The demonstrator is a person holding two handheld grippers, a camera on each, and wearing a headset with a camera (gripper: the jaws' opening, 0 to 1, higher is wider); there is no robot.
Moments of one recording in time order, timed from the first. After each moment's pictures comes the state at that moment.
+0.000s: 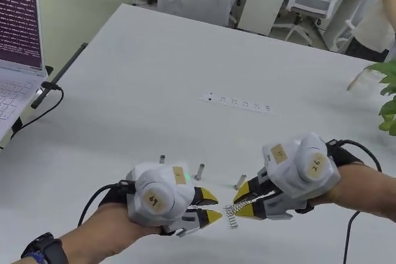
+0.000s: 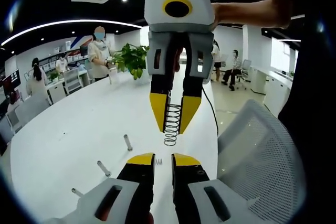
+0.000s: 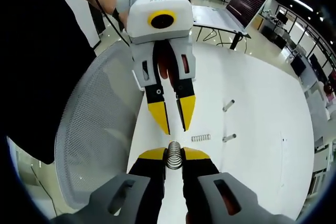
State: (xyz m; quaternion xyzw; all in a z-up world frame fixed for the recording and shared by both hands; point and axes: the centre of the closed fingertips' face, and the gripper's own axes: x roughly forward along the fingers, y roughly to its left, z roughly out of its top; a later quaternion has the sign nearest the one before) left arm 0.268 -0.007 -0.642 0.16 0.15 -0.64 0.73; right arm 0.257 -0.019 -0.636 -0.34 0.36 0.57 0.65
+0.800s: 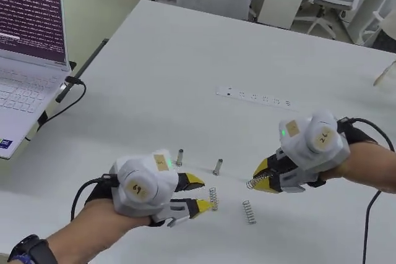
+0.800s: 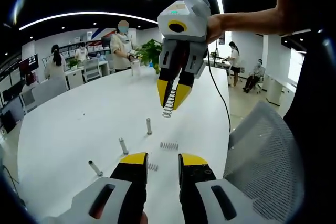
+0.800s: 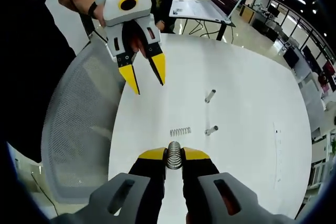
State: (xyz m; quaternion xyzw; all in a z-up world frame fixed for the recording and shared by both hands) left arm 0.294 0.049 -0.649 0.13 0.19 -0.57 0.79; right arm 0.308 -0.035 -0.649 -0.35 0.38 0.54 0.67
